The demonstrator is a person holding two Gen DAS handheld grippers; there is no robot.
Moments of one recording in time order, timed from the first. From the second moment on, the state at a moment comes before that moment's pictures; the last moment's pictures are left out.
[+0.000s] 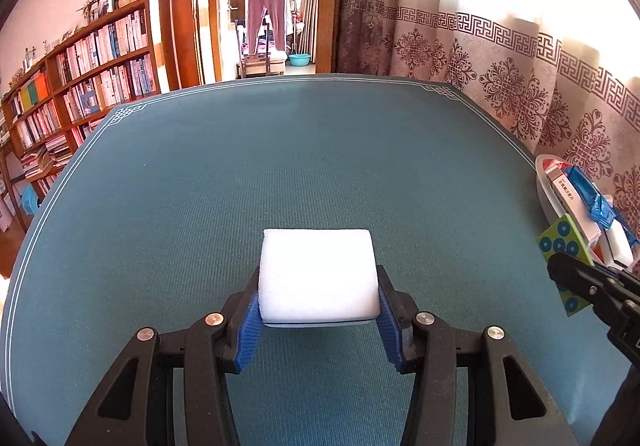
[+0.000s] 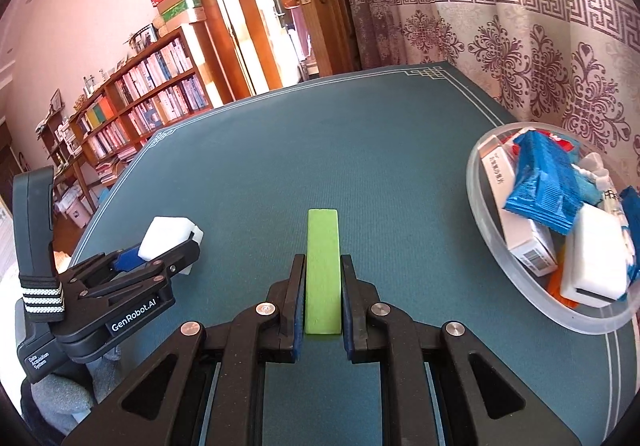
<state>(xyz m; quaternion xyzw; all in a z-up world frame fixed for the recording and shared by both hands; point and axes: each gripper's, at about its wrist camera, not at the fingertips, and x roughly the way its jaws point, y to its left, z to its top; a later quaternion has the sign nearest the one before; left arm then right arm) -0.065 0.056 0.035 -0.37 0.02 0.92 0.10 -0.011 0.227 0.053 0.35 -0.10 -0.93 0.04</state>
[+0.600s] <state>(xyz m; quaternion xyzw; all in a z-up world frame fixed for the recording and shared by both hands) -0.047 0.078 0.034 -0.38 0.04 0.92 0.12 0.043 0.335 0.090 0.28 -0.15 -0.94 -0.08</state>
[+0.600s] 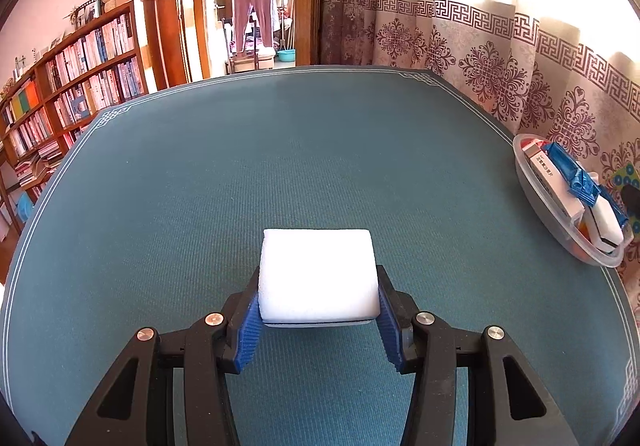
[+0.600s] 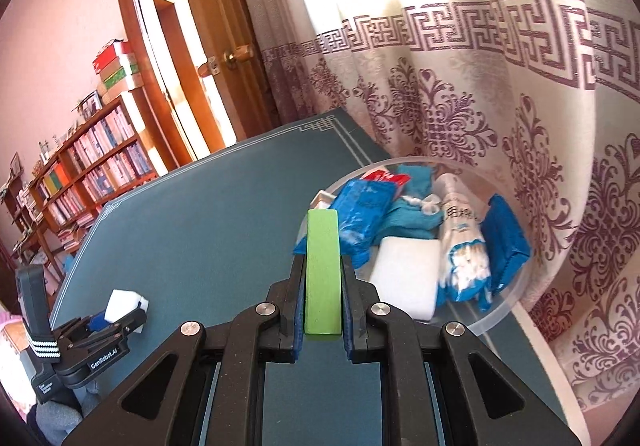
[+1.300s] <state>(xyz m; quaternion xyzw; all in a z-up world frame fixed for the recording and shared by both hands) -0.044 0.102 0.031 -0.40 0.03 0.90 0.13 0.043 0.415 0.082 0.27 -0.13 -0.93 -0.21</state>
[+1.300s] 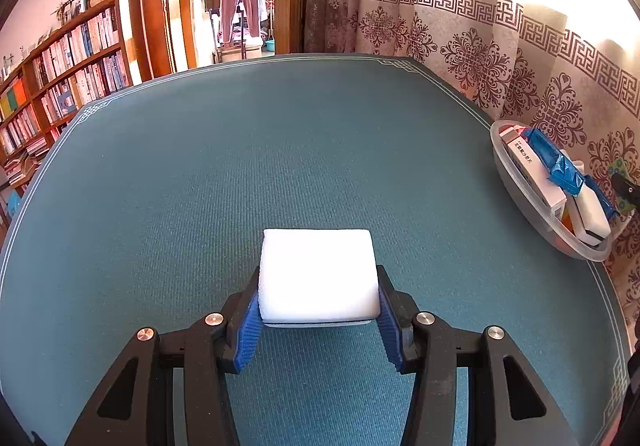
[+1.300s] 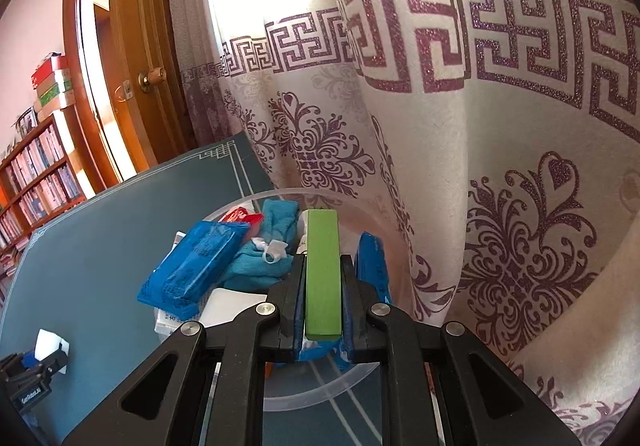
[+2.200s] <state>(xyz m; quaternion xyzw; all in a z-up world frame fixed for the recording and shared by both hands) -0.038 0.114 0.033 -0.40 0.04 0.90 0.15 0.079 0.395 0.078 0.26 -0.10 -0.94 -0.21</state>
